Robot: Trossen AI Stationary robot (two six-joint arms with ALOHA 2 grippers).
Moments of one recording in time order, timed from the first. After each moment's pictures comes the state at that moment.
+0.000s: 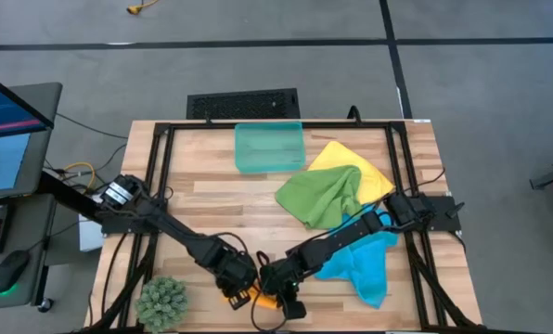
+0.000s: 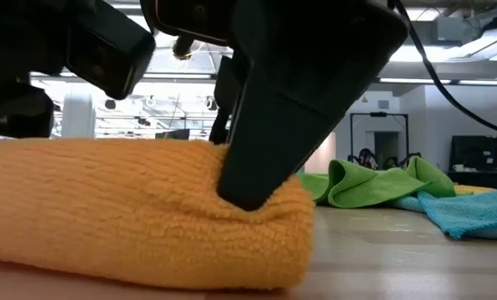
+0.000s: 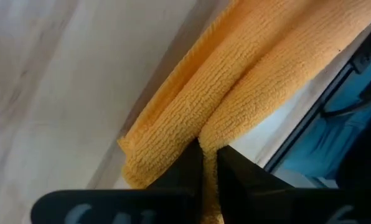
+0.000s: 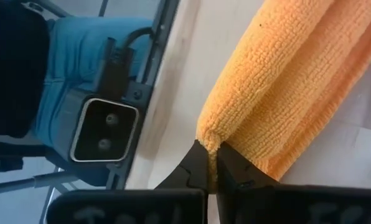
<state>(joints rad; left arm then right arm) -0.54 1.85 1.16 -0.57 0.32 -1.19 0.47 2.25 1.60 -0.33 -0.47 0.31</state>
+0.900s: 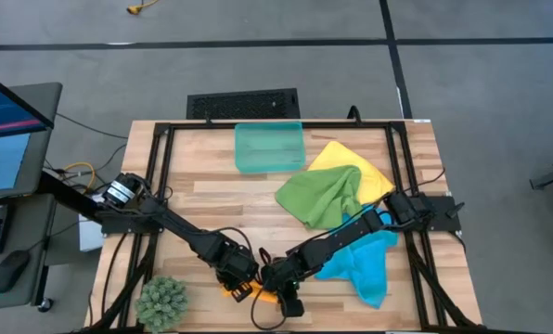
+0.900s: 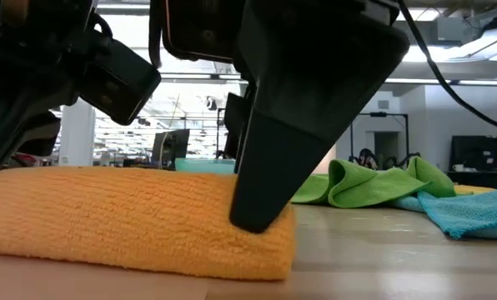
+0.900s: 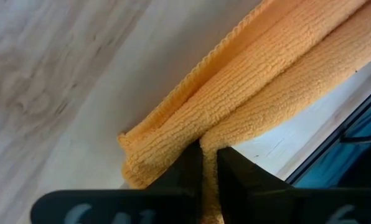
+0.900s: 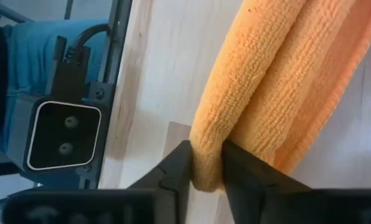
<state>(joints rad) -0.50 1.85 1.11 -0.55 0.31 -1.23 0.45 2.24 1.60 -0.40 -0.36 0.36</state>
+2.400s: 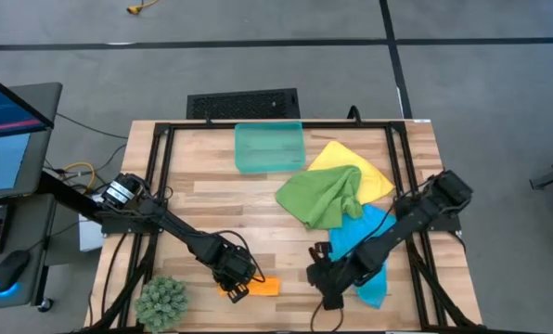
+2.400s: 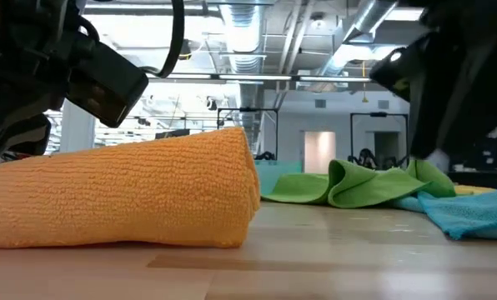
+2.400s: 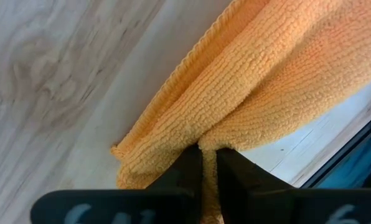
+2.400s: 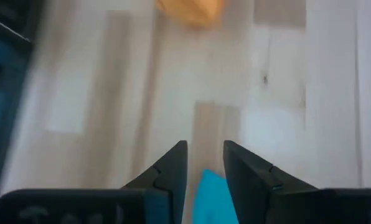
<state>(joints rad) -0.52 1.85 1.11 -0.57 0.28 -1.21 0.66 1.79 1.10 -0.35 0.22 0.43</state>
